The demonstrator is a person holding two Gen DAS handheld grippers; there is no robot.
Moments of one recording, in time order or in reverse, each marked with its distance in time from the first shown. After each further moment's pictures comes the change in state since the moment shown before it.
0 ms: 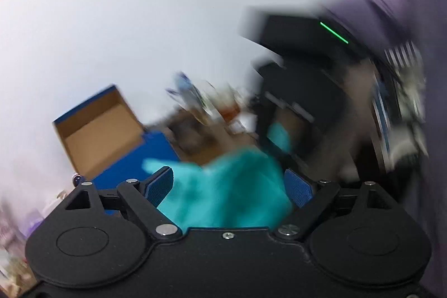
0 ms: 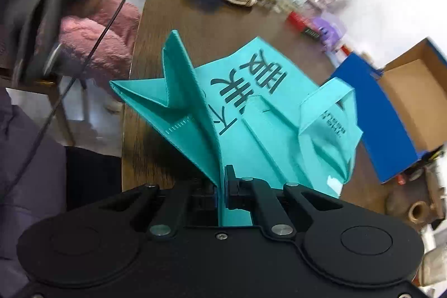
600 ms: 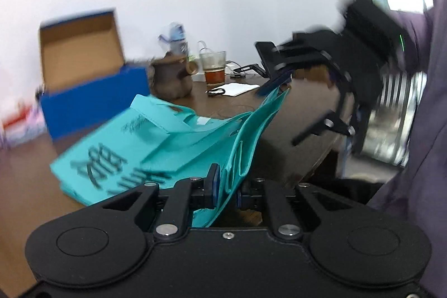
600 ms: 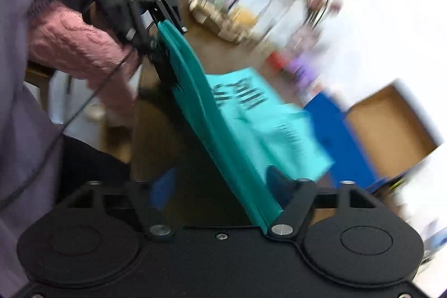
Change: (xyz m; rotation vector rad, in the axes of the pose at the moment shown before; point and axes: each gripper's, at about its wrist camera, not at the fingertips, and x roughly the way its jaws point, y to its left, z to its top) left arm 0.012 0.087 -0.053 -0.515 0.045 -0.276; right arm -0.050 0.045 -0.068 -0.170 -0.234 -0.241
